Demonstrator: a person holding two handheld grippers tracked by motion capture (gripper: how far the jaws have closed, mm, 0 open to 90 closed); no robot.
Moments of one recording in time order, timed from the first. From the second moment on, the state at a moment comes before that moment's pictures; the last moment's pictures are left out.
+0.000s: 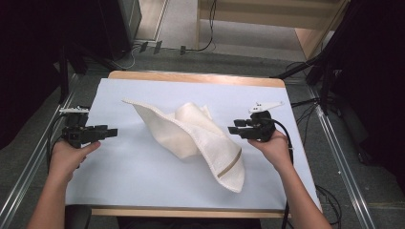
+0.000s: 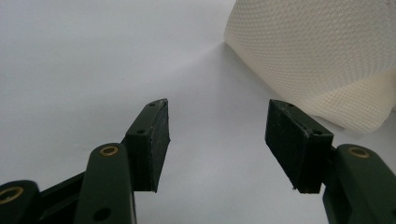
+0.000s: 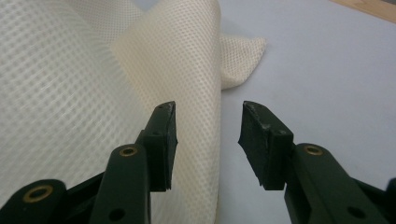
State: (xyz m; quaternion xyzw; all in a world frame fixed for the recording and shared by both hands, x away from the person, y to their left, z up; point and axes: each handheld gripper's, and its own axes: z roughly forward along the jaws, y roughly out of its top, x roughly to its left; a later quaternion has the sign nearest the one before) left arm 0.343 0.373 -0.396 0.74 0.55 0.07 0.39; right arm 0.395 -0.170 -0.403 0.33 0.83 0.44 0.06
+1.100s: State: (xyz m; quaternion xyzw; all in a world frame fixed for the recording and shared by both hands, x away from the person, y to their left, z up) left arm 0.333 0.380 -0.398 0.73 0.55 0.07 0.39; right arm 0.439 -0.103 -0.415 0.33 0.84 0.43 0.02
